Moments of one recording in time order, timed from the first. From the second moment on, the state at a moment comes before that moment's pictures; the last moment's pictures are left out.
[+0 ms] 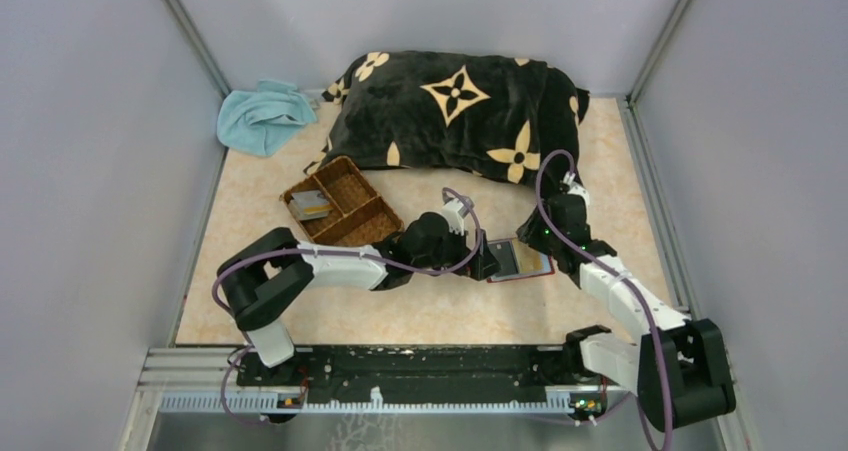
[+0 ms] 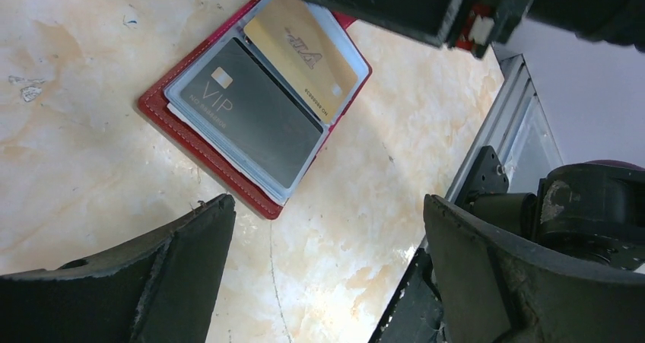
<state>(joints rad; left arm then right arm) -1.04 1.75 0.85 0.50 0.13 -0.71 0.24 1.04 0.48 -0.17 0.04 0.66</state>
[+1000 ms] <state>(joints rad) -1.10 1.65 0.83 0.43 0.03 -0.63 0.24 1.30 0.53 -0.06 0.21 0.58</state>
